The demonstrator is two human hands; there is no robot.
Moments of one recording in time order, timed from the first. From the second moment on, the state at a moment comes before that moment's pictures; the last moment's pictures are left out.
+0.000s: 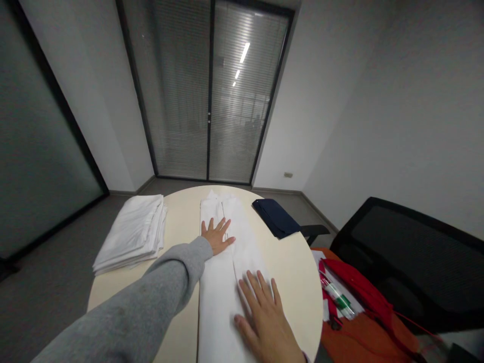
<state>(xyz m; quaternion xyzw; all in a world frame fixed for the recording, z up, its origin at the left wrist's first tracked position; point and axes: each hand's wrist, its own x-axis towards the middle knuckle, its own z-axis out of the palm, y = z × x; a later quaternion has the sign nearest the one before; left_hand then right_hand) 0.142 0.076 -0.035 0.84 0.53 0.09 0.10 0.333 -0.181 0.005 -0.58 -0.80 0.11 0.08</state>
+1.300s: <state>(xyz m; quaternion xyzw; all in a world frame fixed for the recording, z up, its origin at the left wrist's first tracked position) 0.137 0.097 -0.047 0.85 0.50 0.11 0.07 0.313 0.034 -0.004 -0.65 -0.76 0.07 0.03</state>
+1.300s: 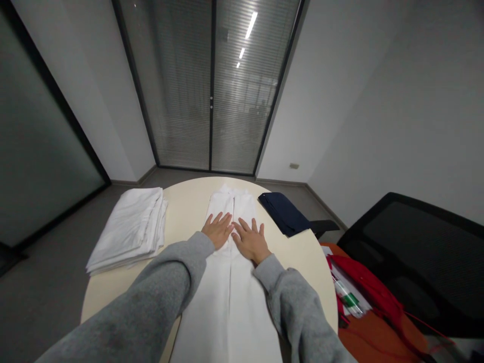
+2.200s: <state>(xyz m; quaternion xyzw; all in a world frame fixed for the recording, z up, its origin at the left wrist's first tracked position) 0.138 0.092 -0.044 0.88 0.46 0.12 0.06 0.299 0.027 -0.004 -0.67 -0.74 0.05 0.11</state>
